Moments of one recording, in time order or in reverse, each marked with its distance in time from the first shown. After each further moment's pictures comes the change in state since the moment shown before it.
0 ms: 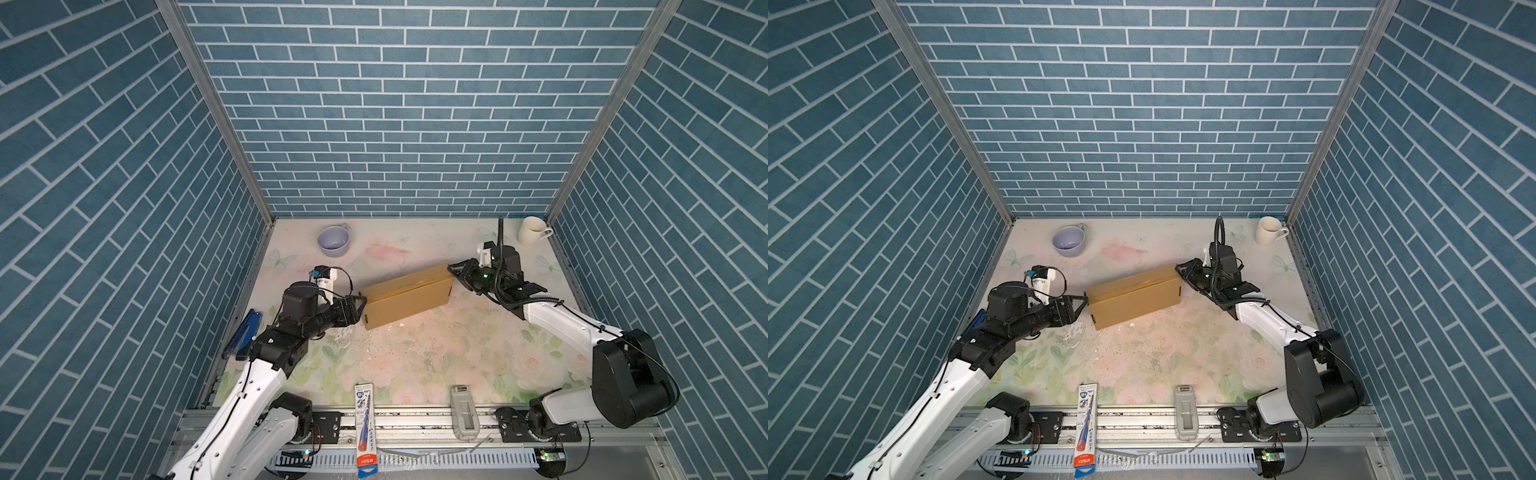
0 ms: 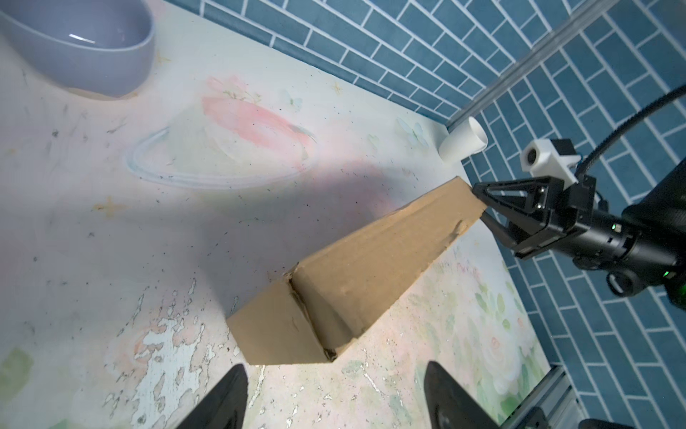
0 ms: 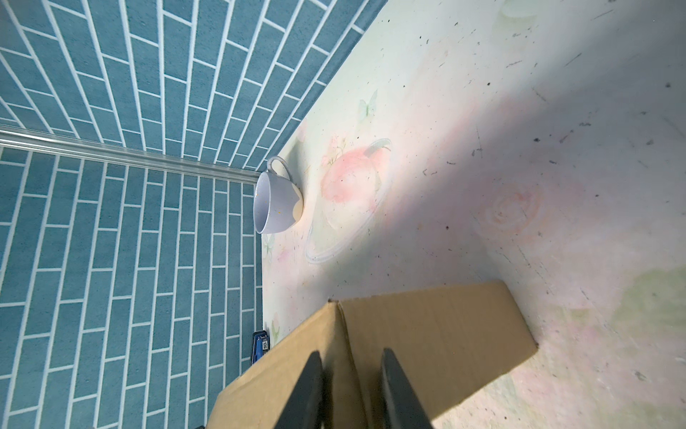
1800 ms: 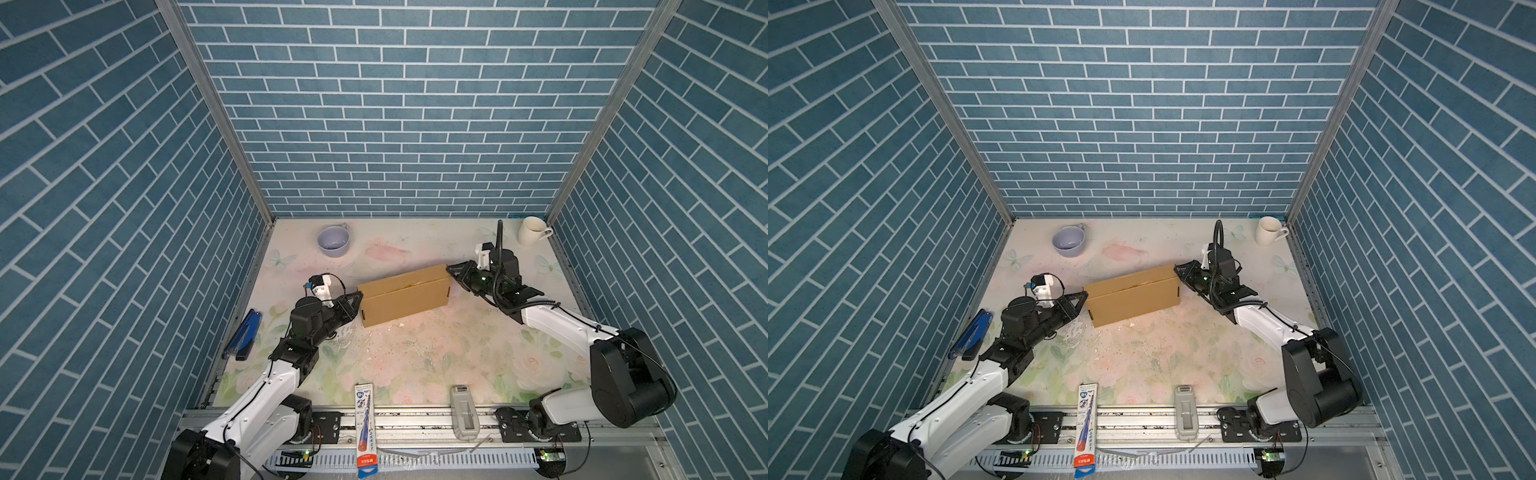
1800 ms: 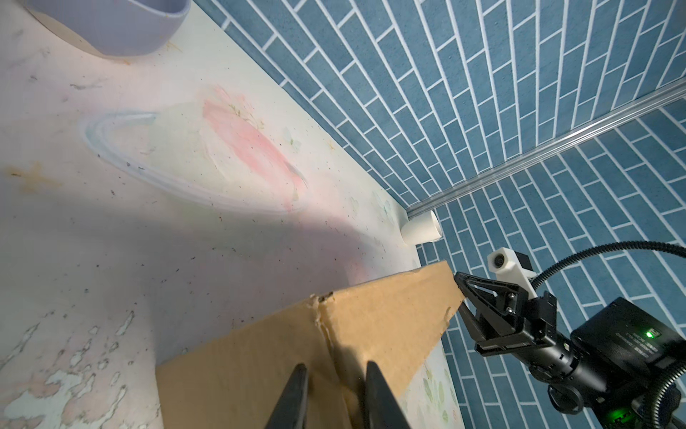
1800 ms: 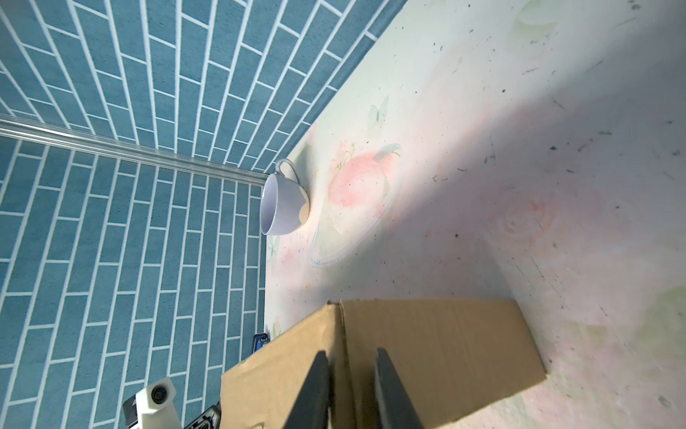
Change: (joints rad) left arm 0.018 0.159 -0.319 0.670 -0.019 -0.316; right arm 0.018 0.005 -0.065 0.135 0.013 0.000
